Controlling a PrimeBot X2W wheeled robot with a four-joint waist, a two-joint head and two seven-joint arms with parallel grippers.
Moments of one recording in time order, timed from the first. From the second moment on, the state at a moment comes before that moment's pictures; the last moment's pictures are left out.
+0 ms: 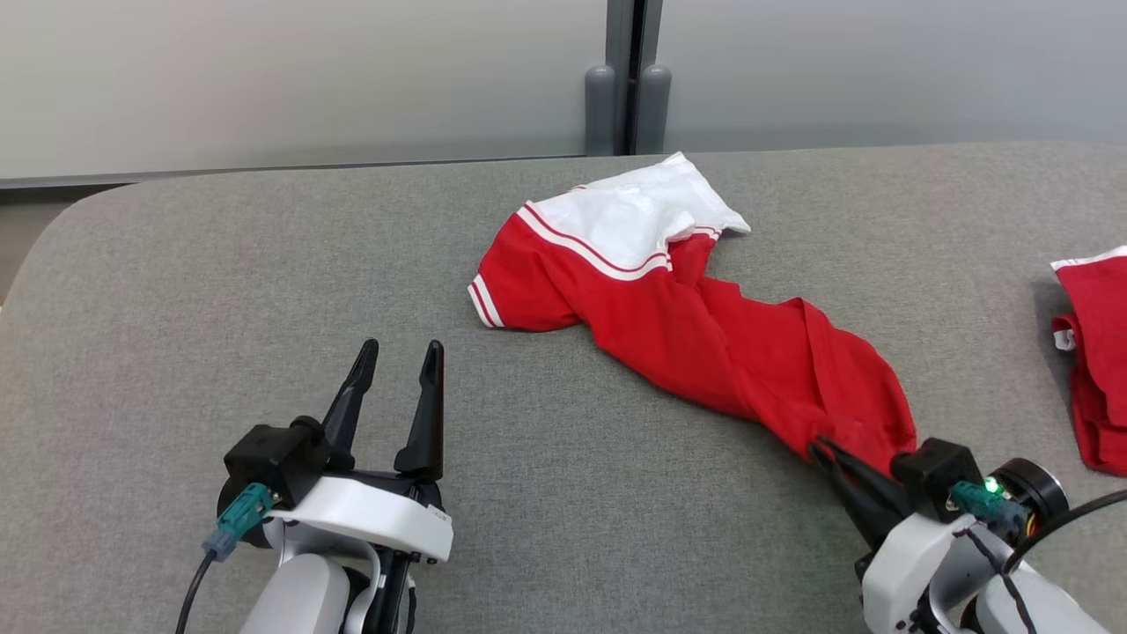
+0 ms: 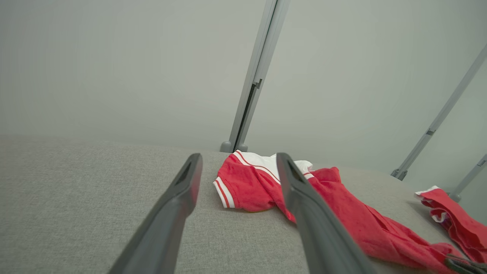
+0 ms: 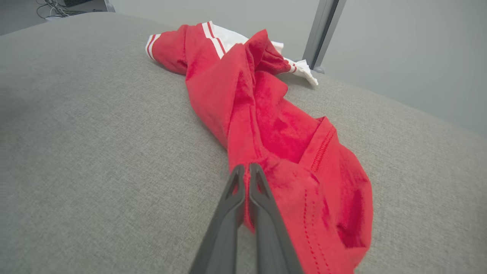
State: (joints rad) left arm -0.22 0.05 -0.26 0.29 -0.44 -0.04 -0.26; right arm -0.26 -0.44 0.56 0.32 0.36 0.13 0.00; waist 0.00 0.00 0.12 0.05
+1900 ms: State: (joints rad) left arm -0.67 0.15 -0.45 0.53 -0.34 -0.13 -0.14; right arm -0.30 -0.19 0.17 0.27 0.29 0.13 -0.20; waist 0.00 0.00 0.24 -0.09
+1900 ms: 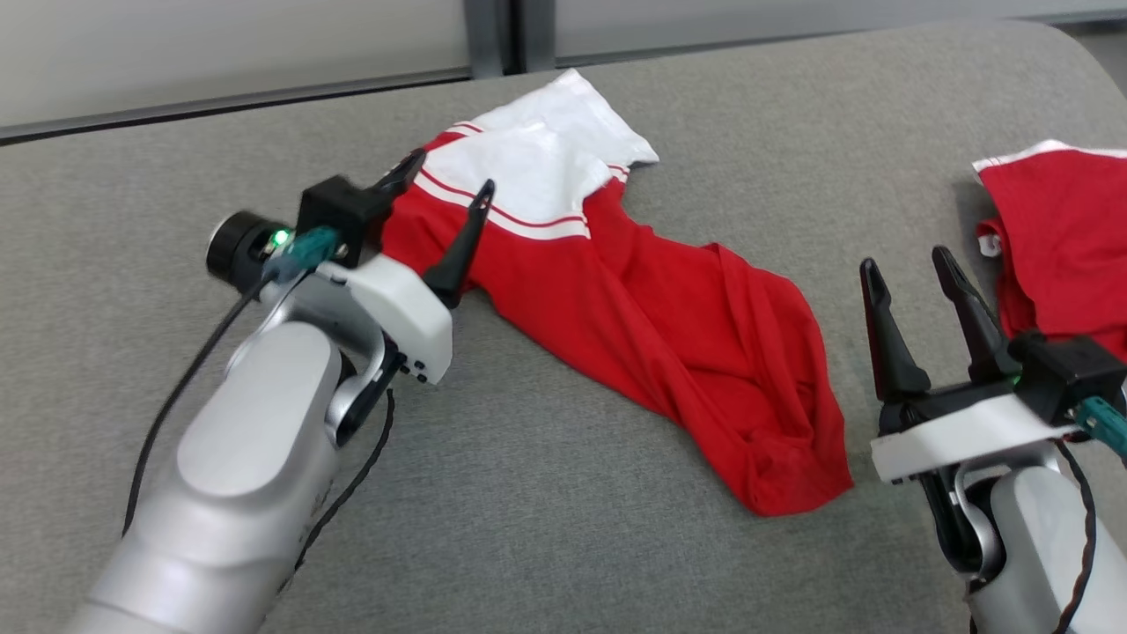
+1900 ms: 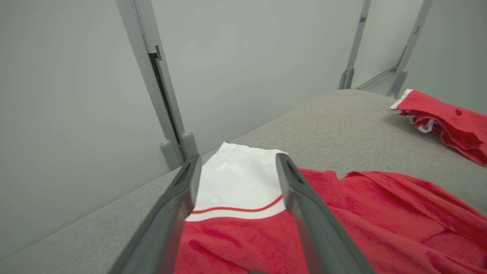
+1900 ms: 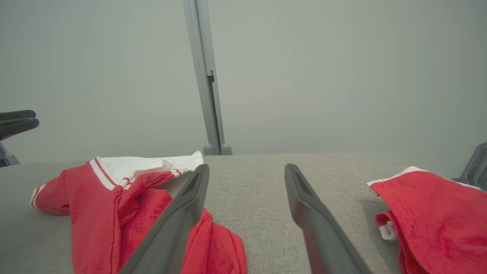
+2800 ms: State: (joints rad) left arm -1.30 0.46 -1.01 0.91 -0.70 -0.13 0.22; right arm -0.49 -0.09 0.30 0.33 0.32 0.13 -0.26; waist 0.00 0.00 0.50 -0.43
